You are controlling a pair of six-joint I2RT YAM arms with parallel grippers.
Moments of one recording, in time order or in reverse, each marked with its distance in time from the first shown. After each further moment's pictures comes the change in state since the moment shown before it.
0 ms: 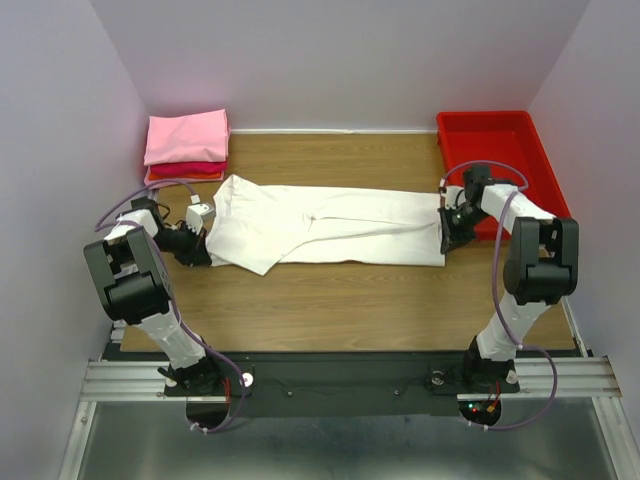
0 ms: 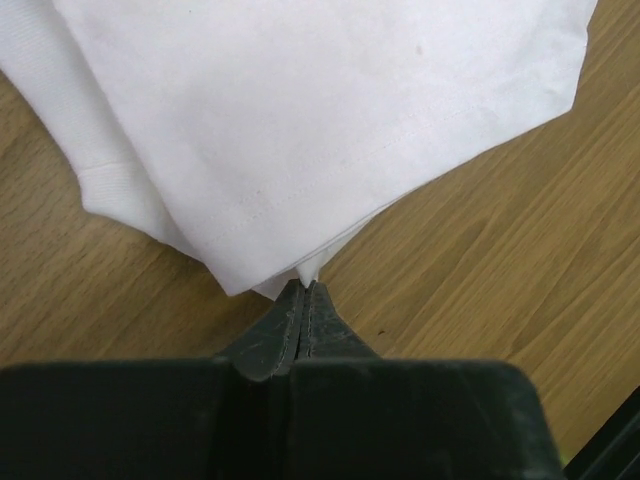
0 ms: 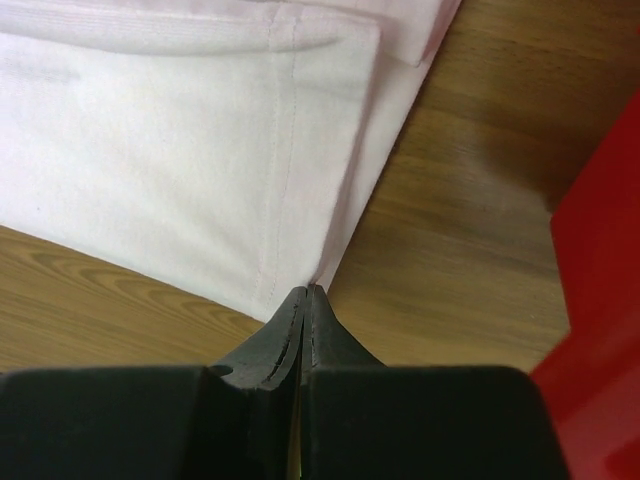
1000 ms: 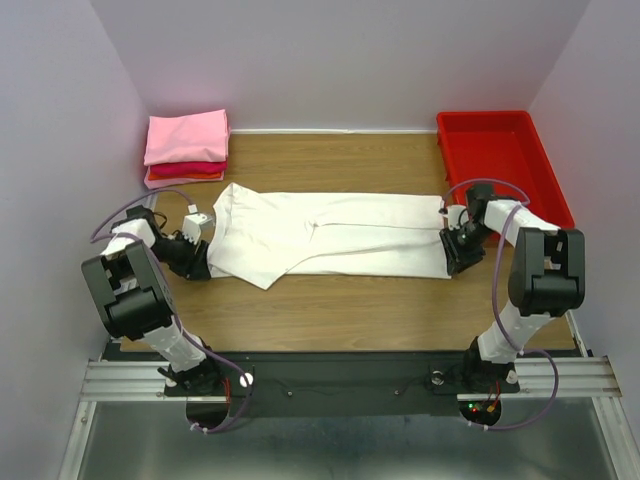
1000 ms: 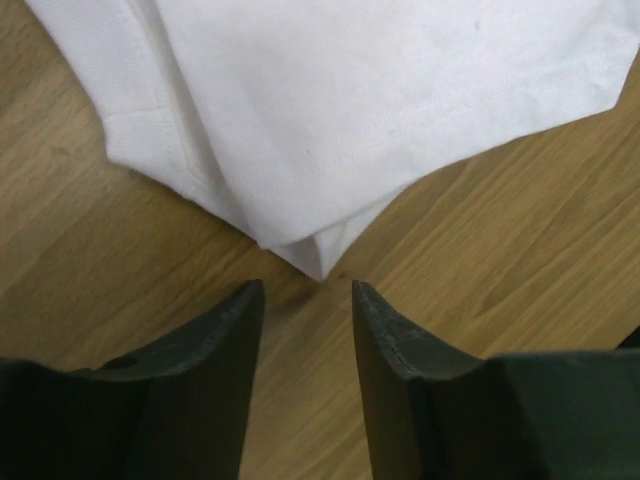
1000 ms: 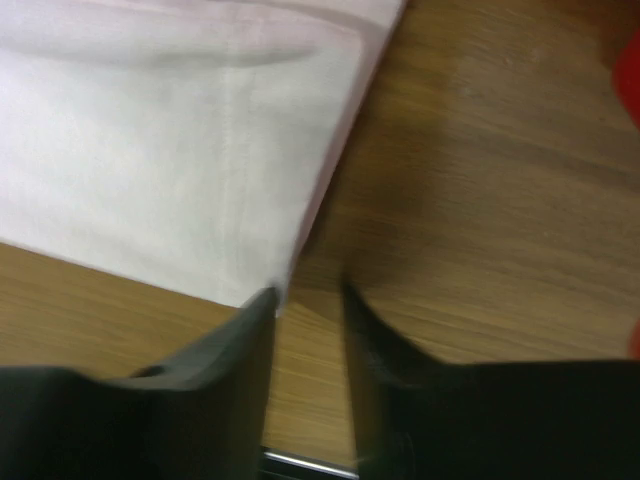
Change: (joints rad) left arm 0.023 -0.085 -0.089 -0.028 -0.080 -0.026; right arm -0.024 -0.102 -0.185 0.010 0.098 -0.133
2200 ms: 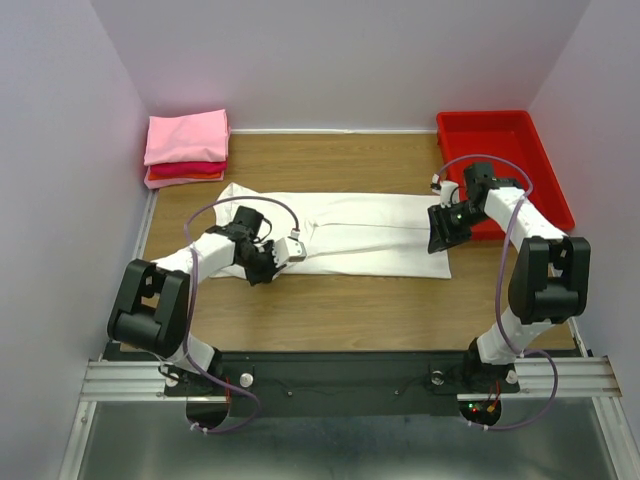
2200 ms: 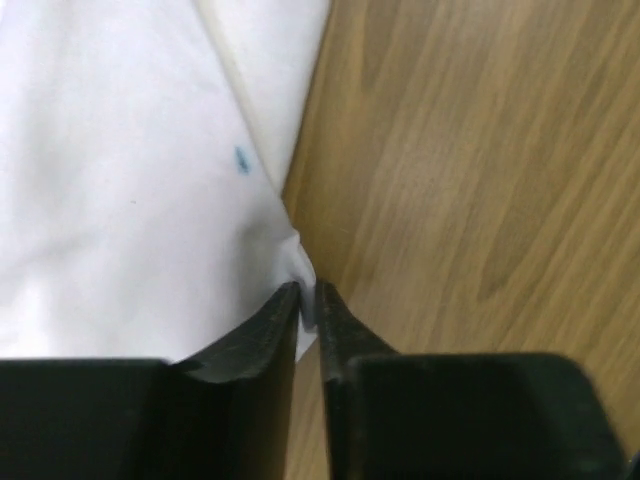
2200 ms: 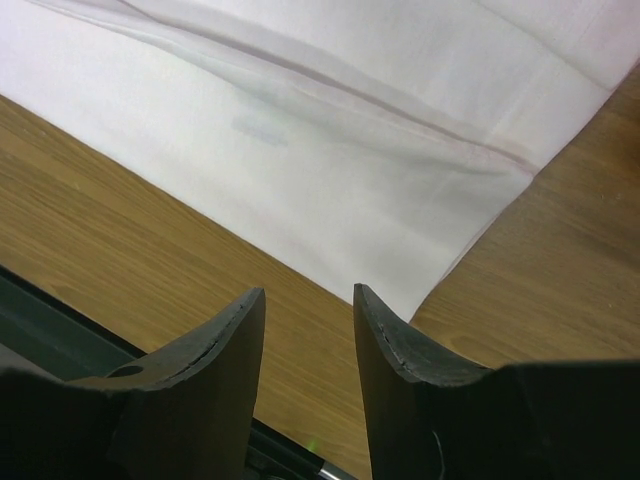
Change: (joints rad) left arm -0.752 -0.172 -0.198 0.298 -0.216 -0.102; right arm 0.061 -0.062 0.161 -0.097 -0.257 0.025
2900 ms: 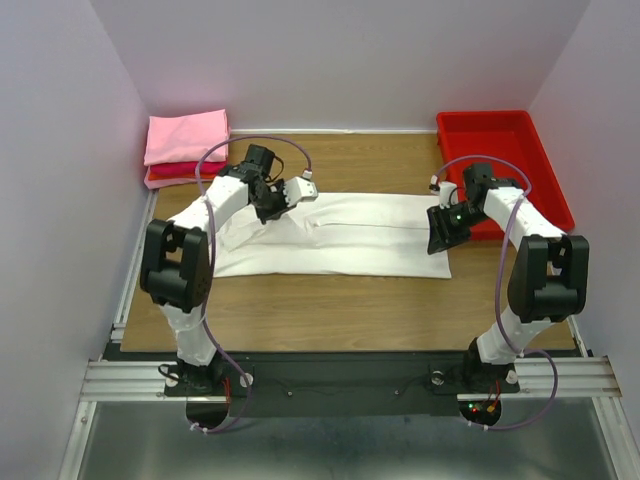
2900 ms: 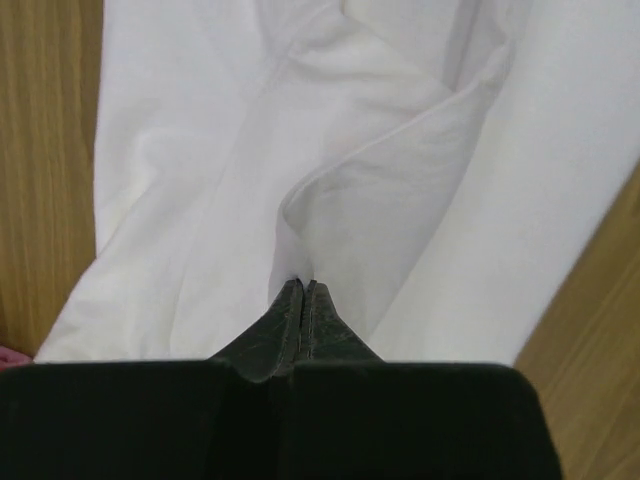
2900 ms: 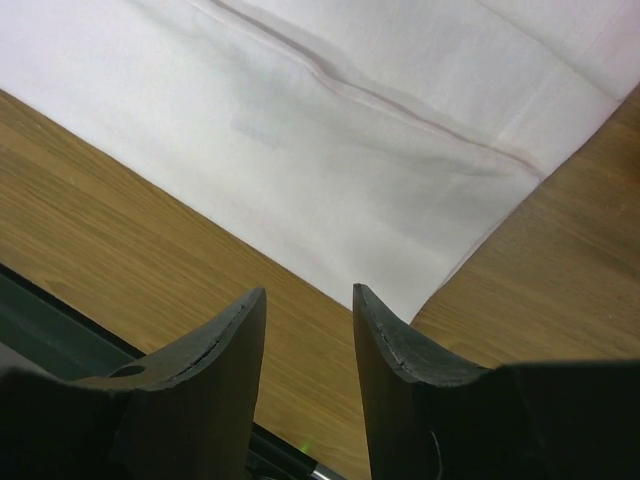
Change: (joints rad) left arm 0.020 0.266 0.597 -0.179 -0.083 0.046; right arm 0.000 0.012 0.000 0.000 -0.006 -0.025
